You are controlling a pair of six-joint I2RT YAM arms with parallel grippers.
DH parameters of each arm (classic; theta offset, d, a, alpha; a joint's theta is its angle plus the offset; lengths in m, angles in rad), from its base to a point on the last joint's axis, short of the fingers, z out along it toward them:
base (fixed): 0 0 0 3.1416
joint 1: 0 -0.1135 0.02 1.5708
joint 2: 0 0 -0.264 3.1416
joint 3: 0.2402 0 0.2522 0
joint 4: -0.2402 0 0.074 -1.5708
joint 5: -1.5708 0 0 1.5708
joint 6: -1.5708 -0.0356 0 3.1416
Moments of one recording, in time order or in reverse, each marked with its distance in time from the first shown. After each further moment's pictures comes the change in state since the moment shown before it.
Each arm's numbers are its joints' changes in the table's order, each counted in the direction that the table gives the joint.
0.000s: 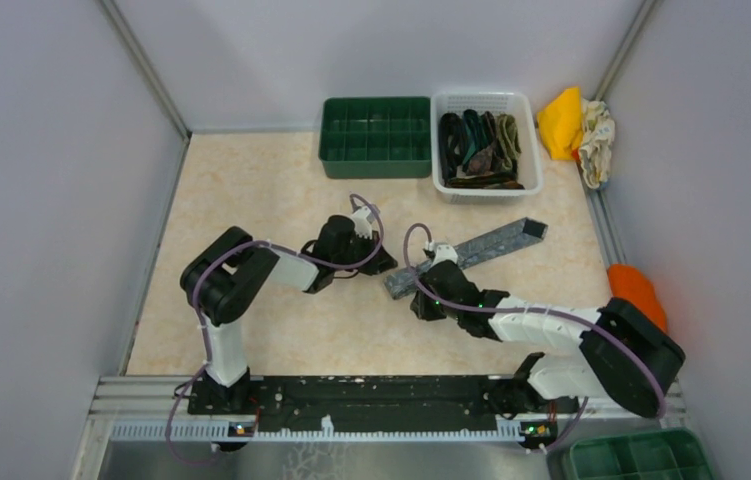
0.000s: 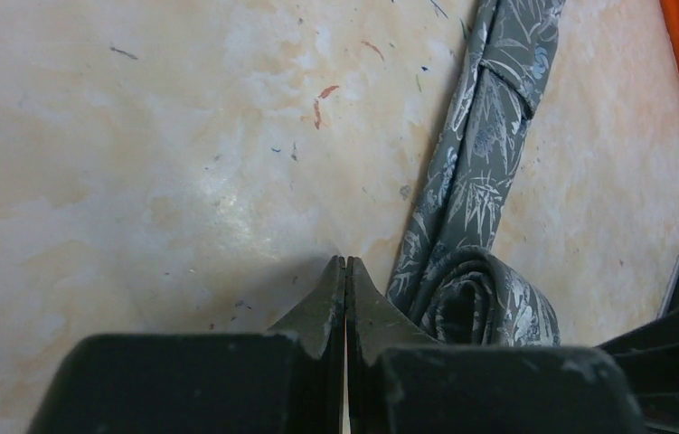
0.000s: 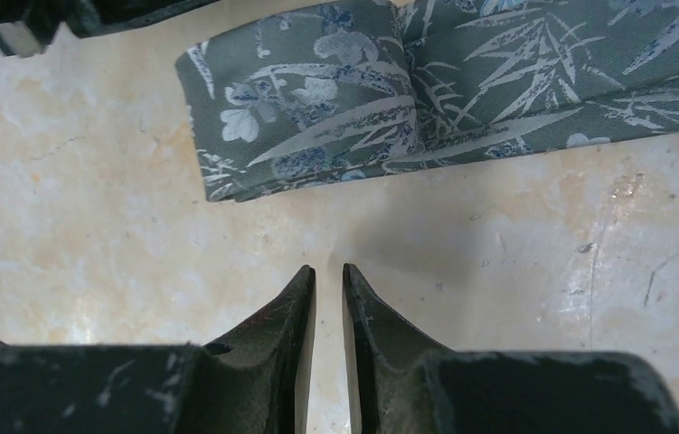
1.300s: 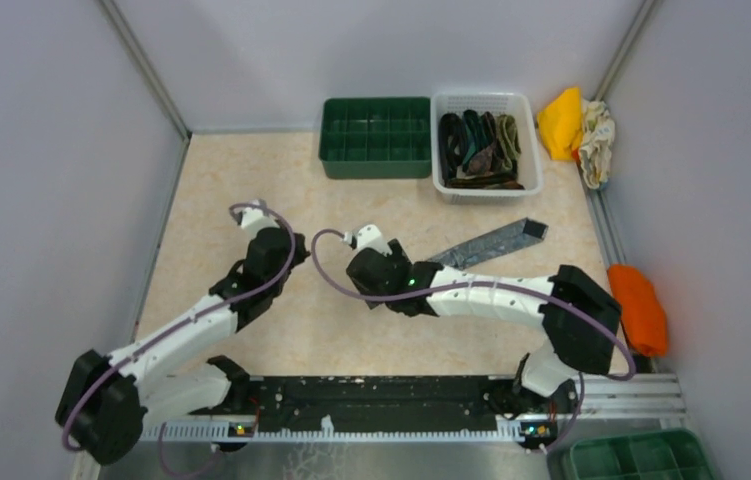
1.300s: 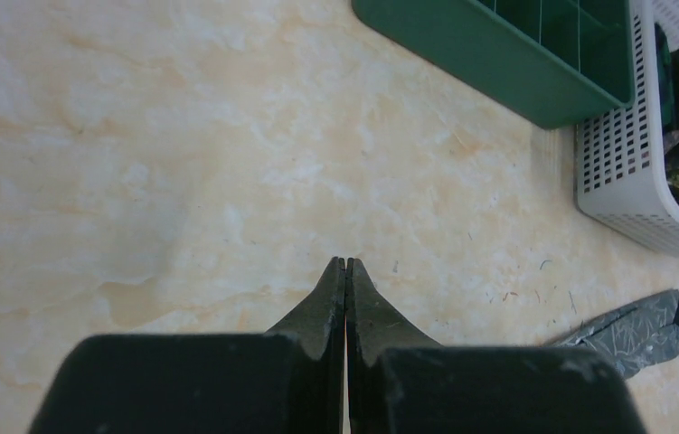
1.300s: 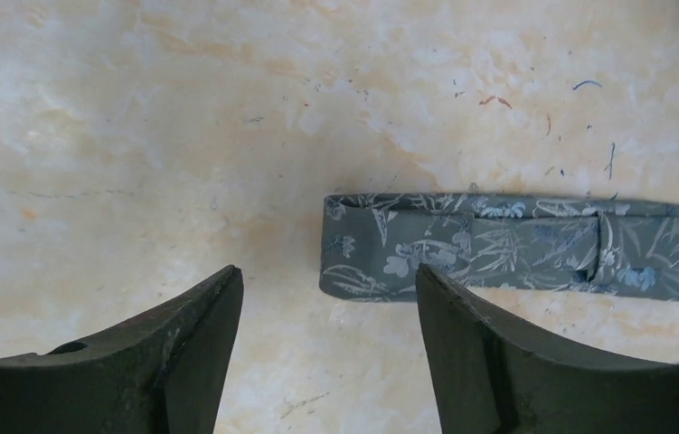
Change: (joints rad) left arm -0.056 -0.840 -0.220 -0.577 0.846 0.265; right arm -0.273 0.305 0.590 -0.425 -0.411 0.310
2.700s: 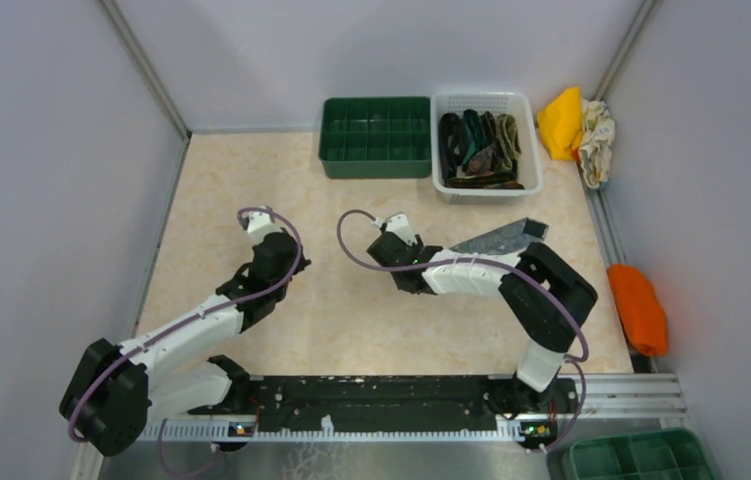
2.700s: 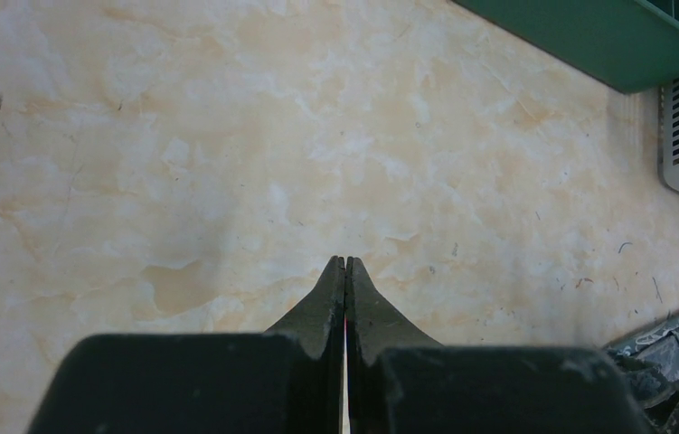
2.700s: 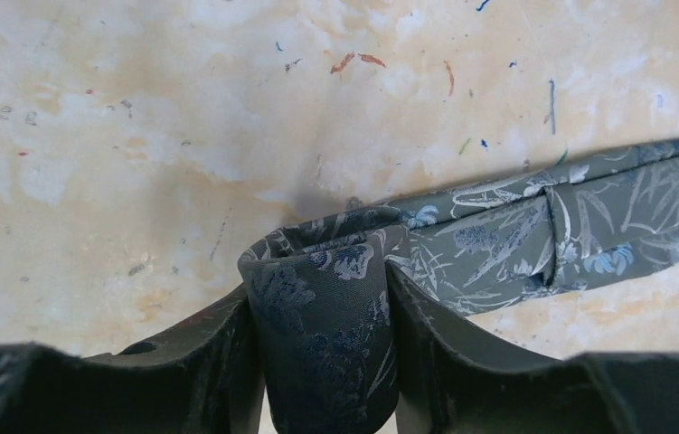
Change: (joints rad) left arm 0.000 0.000 -0.072 0.008 0.050 -0.053; right arm 0.210 0.223 -0.027 0.053 -0.056 -0.017
